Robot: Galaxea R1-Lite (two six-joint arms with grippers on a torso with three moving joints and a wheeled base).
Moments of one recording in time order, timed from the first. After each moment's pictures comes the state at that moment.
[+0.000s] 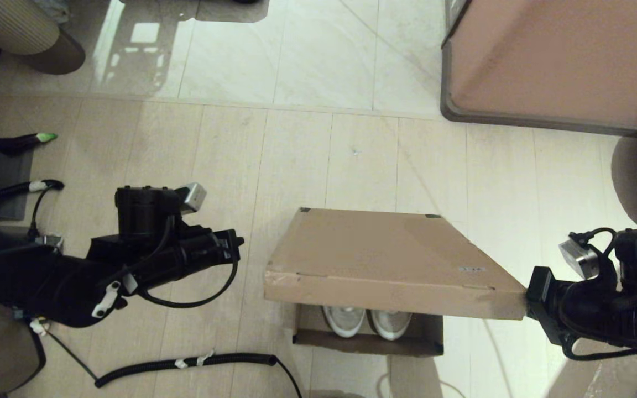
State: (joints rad) left arm -0.30 1.83 -0.83 -0.61 -0.09 -0.23; right arm 0.11 1.52 -0.48 -0.52 0.49 0.85
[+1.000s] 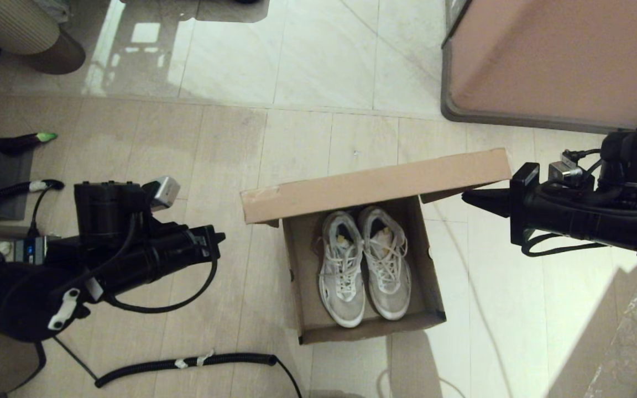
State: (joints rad) left arm -0.27 1.72 -0.76 -0.61 -0.07 -0.23; right arm 0.11 1.65 -0.92 -0.52 0.50 1.21
